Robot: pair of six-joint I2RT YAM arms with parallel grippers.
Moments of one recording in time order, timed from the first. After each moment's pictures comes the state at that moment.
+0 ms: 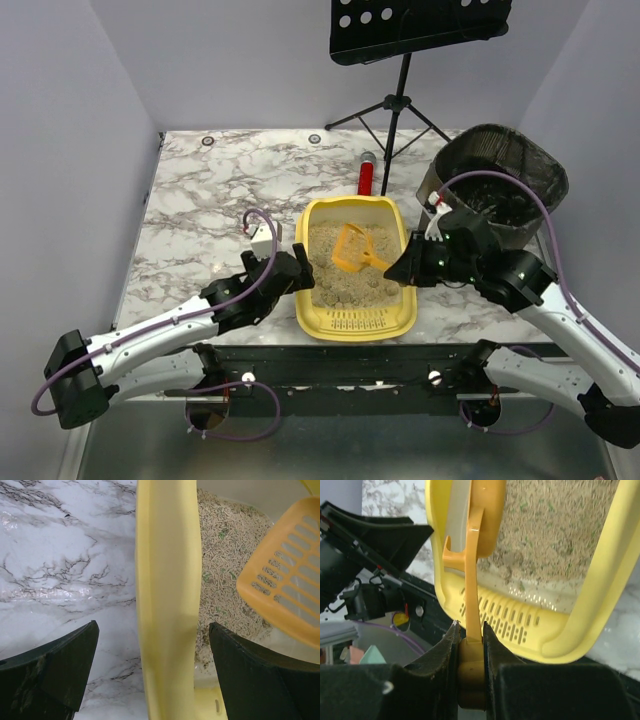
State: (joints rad) left arm -0.99 0.95 0.66 -0.40 -0.60 -0.86; right arm 0.75 0.91 1.07 -0.81 -0.08 0.69
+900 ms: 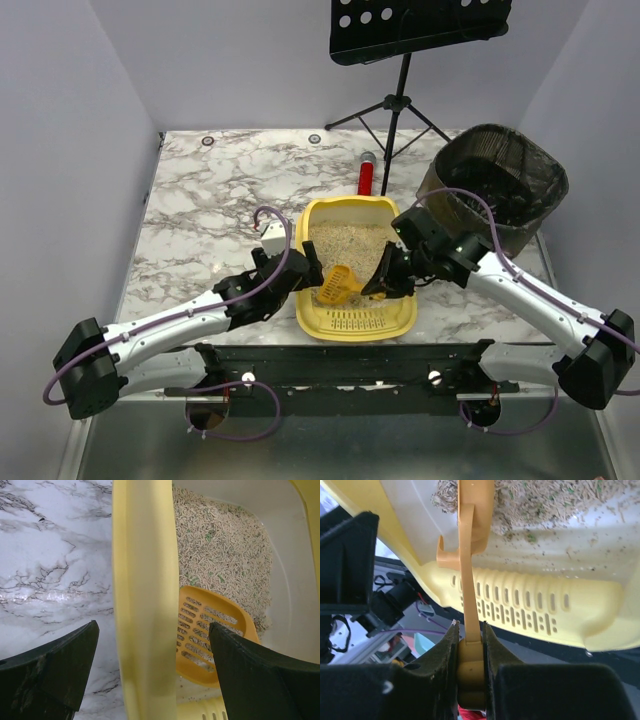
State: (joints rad) left arm -0.99 1.05 0.66 -0.28 -0.57 -0.85; right arm 0.75 1.19 1.03 -0.89 -0.24 1.04
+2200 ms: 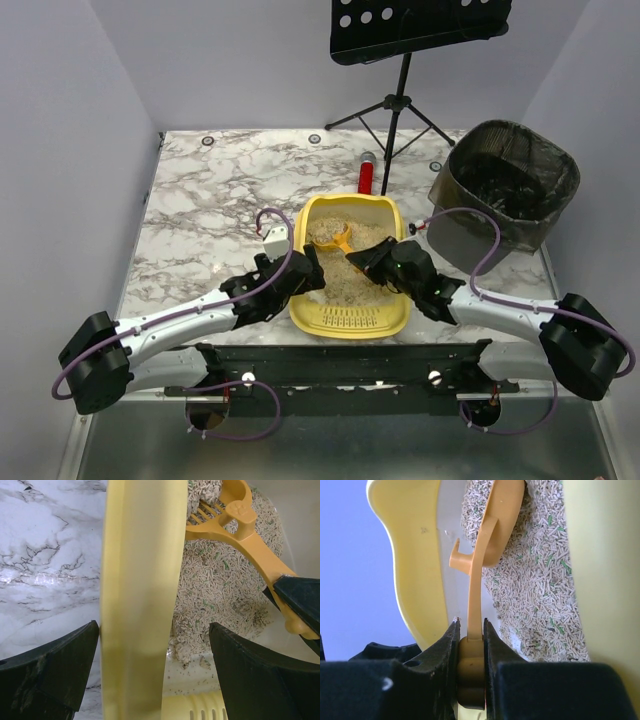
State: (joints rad) left arm -0.97 1.10 0.63 -0.25 -0.52 -0.92; right arm 0.80 1.24 0.49 0.30 0.20 1.31
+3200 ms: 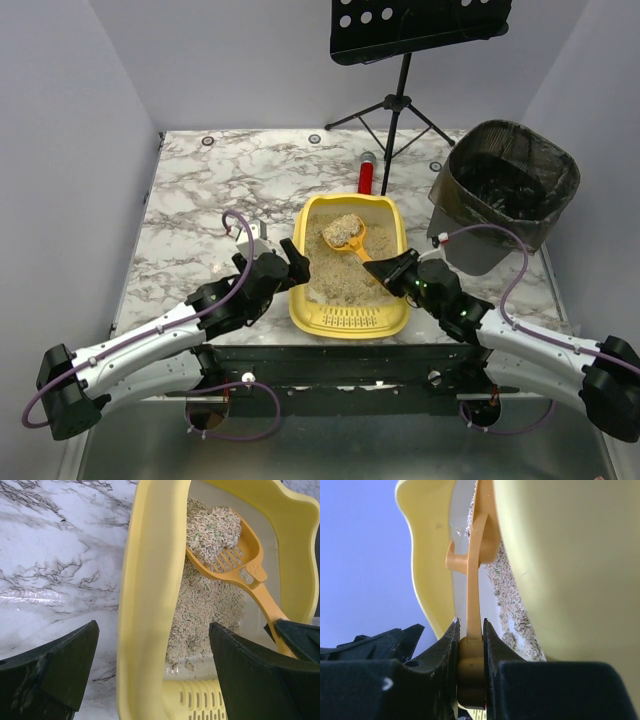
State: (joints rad) left arm -0.97 0.86 0.64 -0.38 -0.60 -0.96; right arm 0.81 0.94 0.32 0.28 0.23 1.29
